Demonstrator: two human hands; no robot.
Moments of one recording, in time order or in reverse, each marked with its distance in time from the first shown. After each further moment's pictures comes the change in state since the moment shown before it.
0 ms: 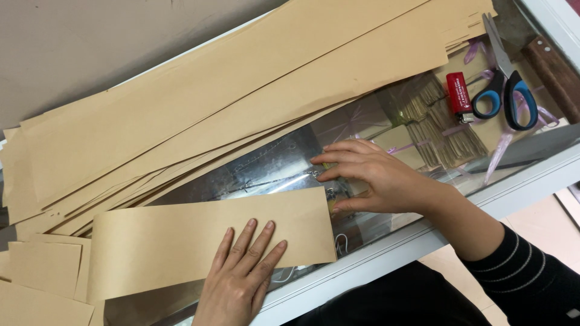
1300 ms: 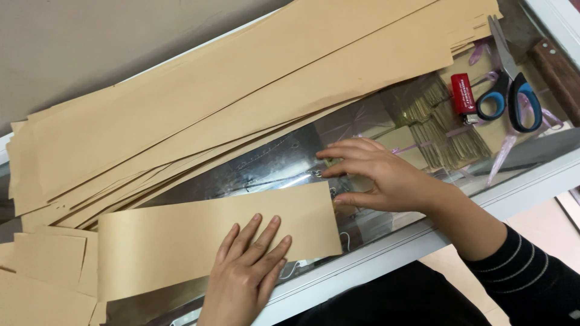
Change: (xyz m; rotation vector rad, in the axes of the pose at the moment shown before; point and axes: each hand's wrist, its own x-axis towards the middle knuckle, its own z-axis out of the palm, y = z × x) left_hand 0.017 0.019 -0.016 -0.116 0.004 -0.124; right_hand -0.002 -0.001 0.000 0.004 0.036 -0.047
